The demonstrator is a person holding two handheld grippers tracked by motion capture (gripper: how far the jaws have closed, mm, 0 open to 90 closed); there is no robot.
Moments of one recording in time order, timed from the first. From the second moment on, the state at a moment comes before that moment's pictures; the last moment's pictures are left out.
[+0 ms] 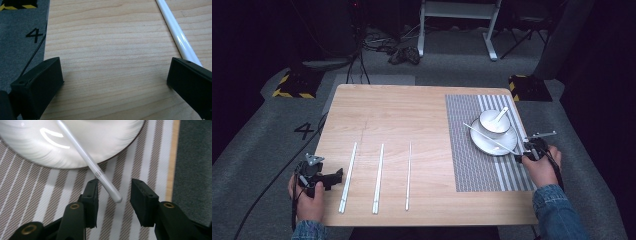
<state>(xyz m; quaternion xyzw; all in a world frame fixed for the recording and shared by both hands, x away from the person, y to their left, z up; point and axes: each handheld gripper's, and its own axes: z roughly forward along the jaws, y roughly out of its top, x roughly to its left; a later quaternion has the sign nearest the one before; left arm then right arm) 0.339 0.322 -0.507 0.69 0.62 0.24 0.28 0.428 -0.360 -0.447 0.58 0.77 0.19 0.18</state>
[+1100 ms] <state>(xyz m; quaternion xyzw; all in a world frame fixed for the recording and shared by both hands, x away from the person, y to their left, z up) 0.339 0.322 -0.507 0.69 0.62 0.24 0.28 0.475 -0.390 -0.459 0.63 0.72 0.18 0.22</state>
